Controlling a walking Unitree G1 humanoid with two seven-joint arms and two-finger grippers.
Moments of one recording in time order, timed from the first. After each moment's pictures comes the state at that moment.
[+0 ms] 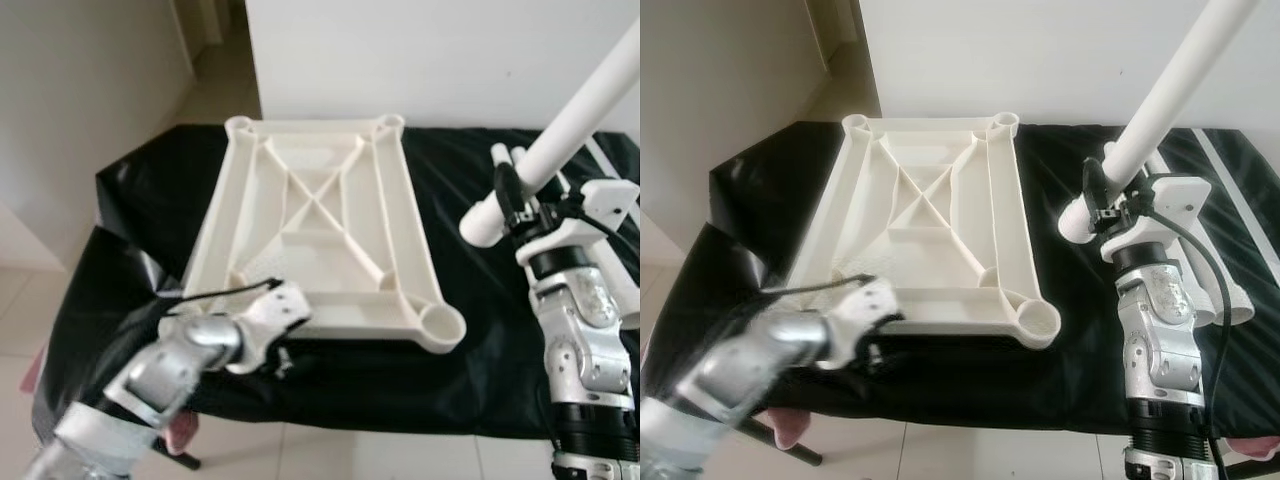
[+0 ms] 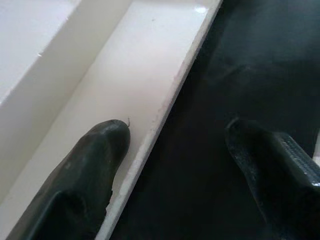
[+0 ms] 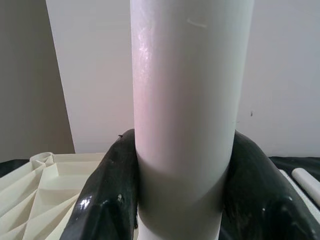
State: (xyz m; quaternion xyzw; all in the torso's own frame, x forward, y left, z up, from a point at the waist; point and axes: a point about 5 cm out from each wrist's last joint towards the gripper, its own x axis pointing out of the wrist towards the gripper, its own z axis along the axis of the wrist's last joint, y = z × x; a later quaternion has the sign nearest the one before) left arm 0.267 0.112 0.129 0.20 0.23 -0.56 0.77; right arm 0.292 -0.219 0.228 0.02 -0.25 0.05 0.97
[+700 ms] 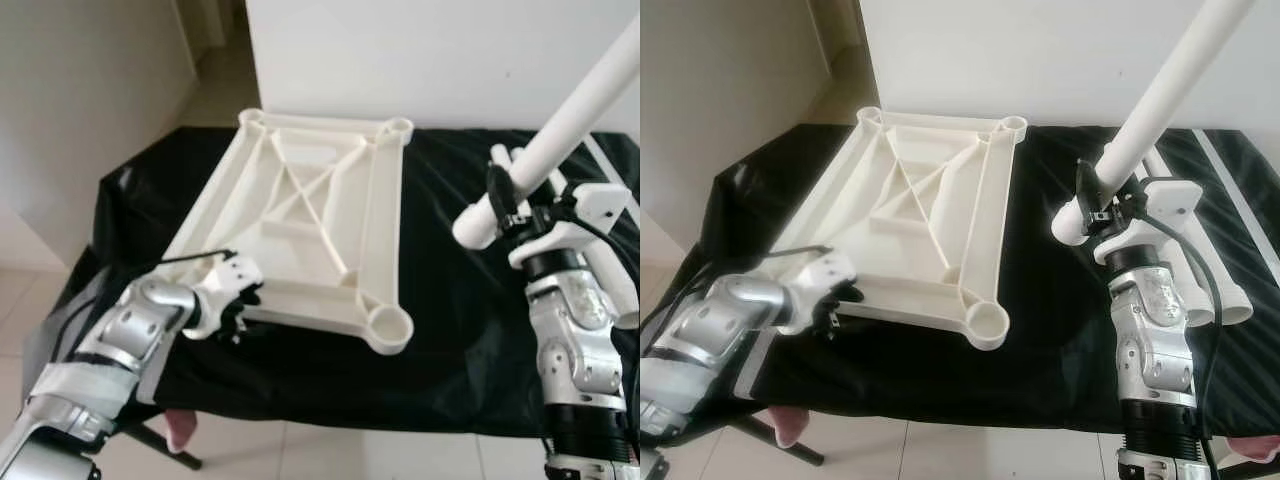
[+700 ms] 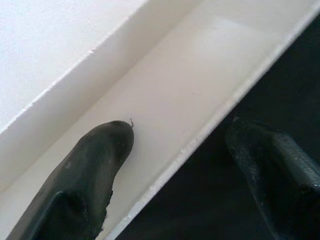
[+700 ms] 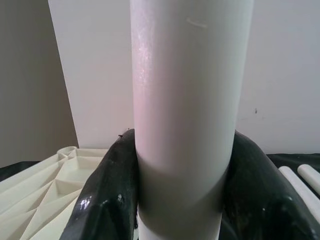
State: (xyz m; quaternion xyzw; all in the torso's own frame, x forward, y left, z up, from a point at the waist) left arm 0.324 0.167 0.136 0.24 0.26 -0.47 0.81; right arm 0.293 -0.215 0.225 0.03 -0.25 0.05 0.97
